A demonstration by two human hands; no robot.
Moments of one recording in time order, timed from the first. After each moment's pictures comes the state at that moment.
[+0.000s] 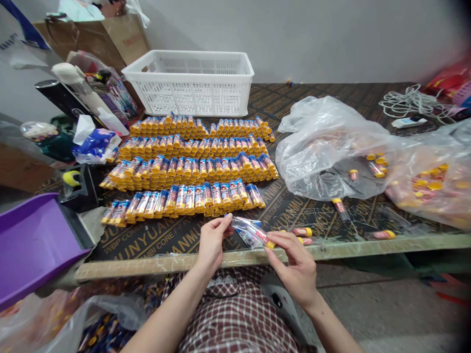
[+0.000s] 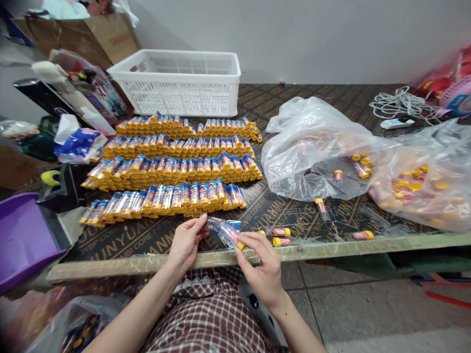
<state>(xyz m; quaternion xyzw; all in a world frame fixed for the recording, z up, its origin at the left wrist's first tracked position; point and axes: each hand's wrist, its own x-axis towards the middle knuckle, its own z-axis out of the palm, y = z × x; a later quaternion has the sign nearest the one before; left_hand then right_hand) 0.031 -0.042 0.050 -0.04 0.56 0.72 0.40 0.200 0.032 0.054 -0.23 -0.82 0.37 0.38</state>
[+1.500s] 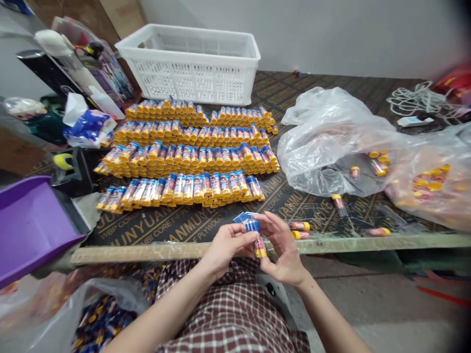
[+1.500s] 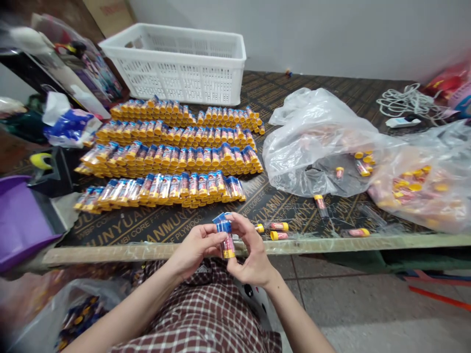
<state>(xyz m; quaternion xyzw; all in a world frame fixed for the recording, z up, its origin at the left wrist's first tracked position) 0.061 -0.055 0.081 0.07 0.49 0.61 0.61 0.189 0.035 0.054 -0.11 -0.79 0.54 0.28</state>
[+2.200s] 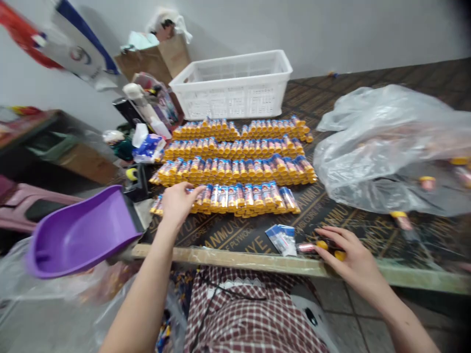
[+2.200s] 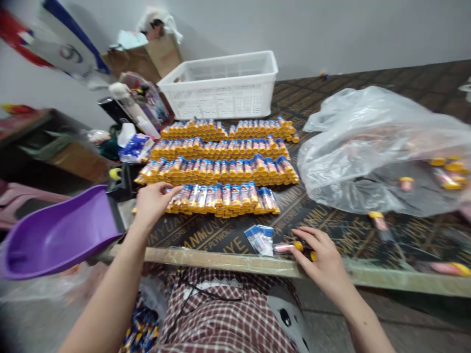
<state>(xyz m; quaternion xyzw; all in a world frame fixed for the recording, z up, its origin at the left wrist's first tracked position) -0.127 -0.106 0.116 0.25 0.94 0.23 -0.04 0.228 0.114 0.011 -0.26 -0.91 0.23 0.23</state>
